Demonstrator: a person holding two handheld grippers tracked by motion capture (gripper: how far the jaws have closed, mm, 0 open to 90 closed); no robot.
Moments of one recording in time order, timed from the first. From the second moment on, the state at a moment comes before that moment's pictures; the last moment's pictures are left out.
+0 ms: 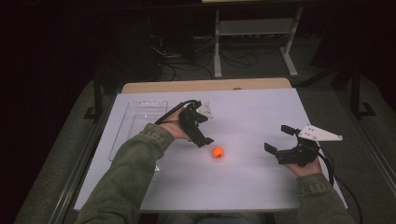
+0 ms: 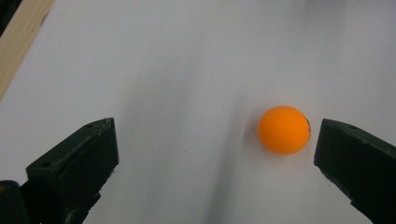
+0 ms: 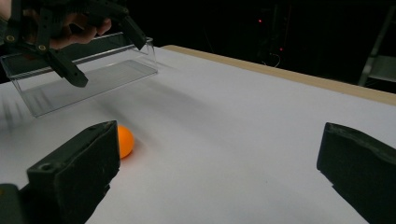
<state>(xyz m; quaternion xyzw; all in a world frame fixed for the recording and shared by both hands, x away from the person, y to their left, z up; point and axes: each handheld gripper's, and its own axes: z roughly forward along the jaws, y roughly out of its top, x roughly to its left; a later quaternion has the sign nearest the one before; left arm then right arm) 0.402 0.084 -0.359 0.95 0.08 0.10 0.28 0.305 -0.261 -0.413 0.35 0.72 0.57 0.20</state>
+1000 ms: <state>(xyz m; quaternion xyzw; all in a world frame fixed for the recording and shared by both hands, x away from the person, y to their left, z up) 0.400 0.061 -0.385 0.96 0.05 0.07 0.26 0.305 -0.260 -0.413 0.35 0.72 0.57 0.19</state>
